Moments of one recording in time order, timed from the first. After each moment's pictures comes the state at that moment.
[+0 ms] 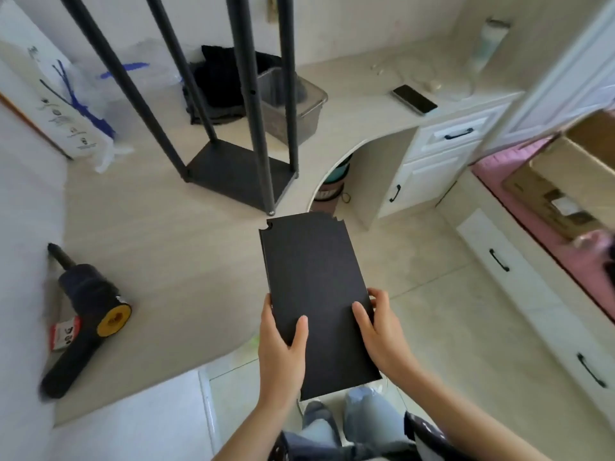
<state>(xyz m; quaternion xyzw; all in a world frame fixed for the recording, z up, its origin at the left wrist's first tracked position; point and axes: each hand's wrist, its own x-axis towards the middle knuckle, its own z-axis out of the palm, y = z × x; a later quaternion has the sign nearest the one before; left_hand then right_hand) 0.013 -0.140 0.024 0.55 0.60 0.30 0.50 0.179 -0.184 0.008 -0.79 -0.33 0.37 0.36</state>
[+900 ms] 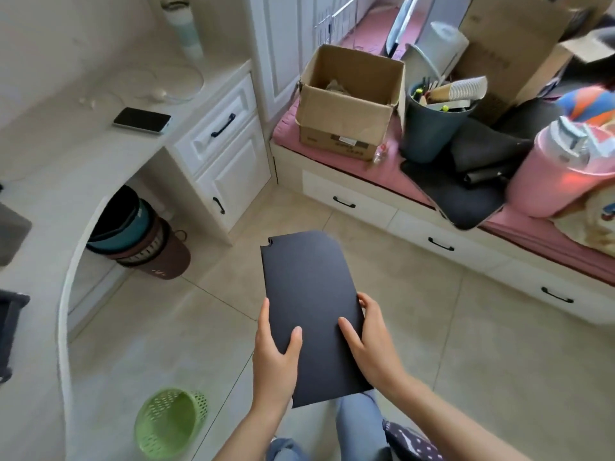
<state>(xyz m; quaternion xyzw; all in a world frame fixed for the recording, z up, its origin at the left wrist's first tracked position) 0.312 -0.245 -0.015 0.71 0.39 0.08 0.59 0.408 -0.391 -0.029 -0.86 -0.08 0.22 0.45</state>
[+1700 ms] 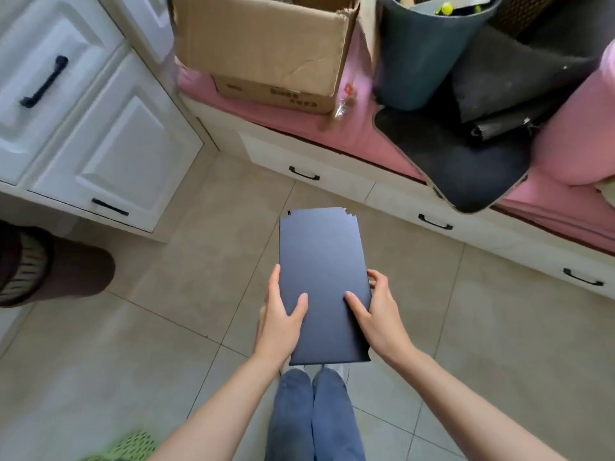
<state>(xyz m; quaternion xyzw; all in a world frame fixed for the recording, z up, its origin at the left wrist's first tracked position) 0.630 -0.294 -0.244 0.74 0.36 -0.10 0.56 0.699 -0.471 -0.242 -0.84 0.06 0.28 0.46</state>
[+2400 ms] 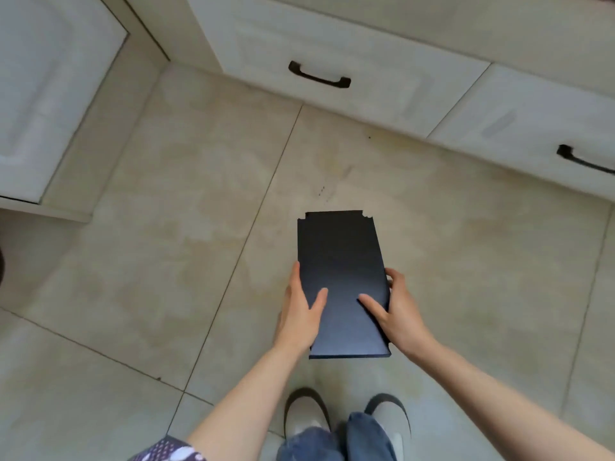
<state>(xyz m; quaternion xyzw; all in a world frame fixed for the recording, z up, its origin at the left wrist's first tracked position) 0.673 -0.251 -0.705 0.75 0.33 -0.20 0.54 0.730 -0.432 -0.704 -0.83 0.07 0.33 0.44</state>
